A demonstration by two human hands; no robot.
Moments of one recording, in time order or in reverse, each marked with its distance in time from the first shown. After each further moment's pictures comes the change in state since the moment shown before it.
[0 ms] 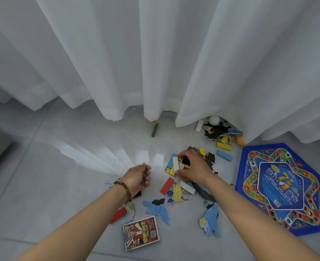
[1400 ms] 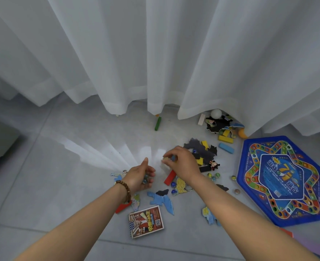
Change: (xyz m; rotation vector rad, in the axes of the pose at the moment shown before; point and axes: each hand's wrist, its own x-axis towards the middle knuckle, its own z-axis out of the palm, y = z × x) left_hand -0.016 -0.012 -0.016 0.235 -0.028 0.030; right_hand -0.016 -0.044 0.029 -0.007 0.130 -0.123
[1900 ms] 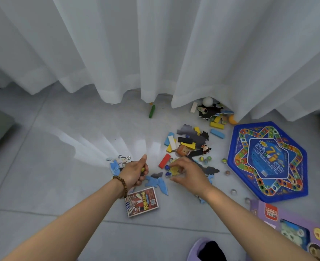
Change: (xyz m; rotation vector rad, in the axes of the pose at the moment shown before) left_hand -0.018 -0.035 -0.001 0.214 -0.025 0.116; right_hand -0.079 0.044 0.010 0.068 -0.122 0.037
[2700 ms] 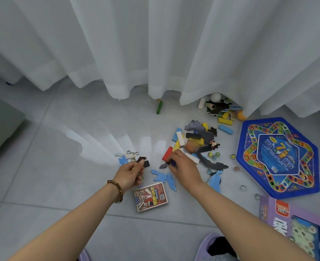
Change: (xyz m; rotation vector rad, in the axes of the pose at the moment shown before) left_hand -0.009 -0.028 -0.031 -0.040 0.075 0.026; right_hand 0.022 -0.023 0.039 -0.215 0.121 -0.085
